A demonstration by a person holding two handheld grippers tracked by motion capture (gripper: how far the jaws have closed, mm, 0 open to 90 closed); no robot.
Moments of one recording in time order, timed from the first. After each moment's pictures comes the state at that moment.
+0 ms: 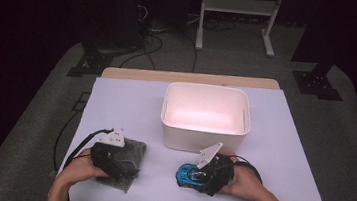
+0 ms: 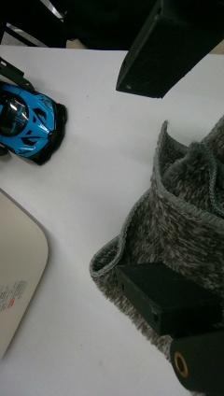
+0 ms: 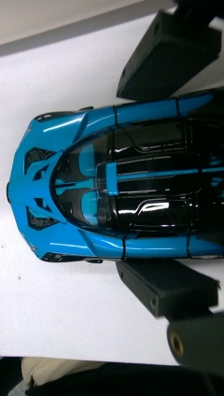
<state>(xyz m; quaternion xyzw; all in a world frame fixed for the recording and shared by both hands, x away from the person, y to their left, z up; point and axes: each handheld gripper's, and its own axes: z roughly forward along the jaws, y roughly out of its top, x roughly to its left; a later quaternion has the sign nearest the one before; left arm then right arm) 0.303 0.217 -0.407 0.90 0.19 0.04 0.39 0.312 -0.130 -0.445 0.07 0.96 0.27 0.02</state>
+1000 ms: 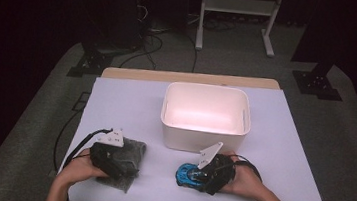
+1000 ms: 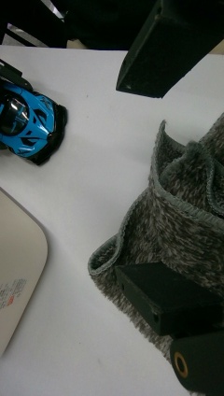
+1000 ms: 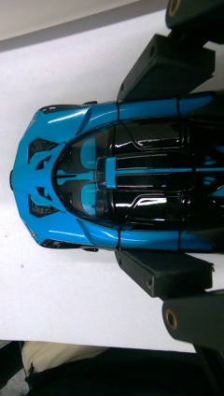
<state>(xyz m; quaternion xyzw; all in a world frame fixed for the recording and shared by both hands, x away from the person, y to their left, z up) 0.303 0.219 -0.406 0.90 0.20 0.04 0.39 0.312 -0.131 -0.442 0.06 0.96 0.28 0.01</state>
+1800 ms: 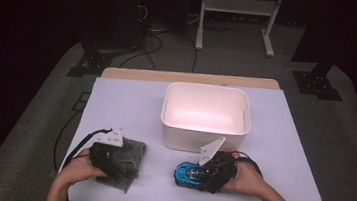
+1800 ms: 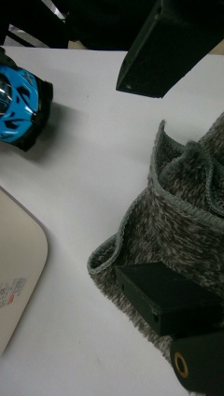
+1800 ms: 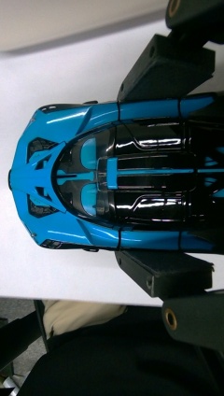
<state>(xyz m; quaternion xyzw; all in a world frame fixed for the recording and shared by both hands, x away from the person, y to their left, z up) 0.303 0.221 -0.407 0.90 0.20 0.04 0.40 0.310 -0.130 -0.418 0.06 0.95 0.29 -0.02</state>
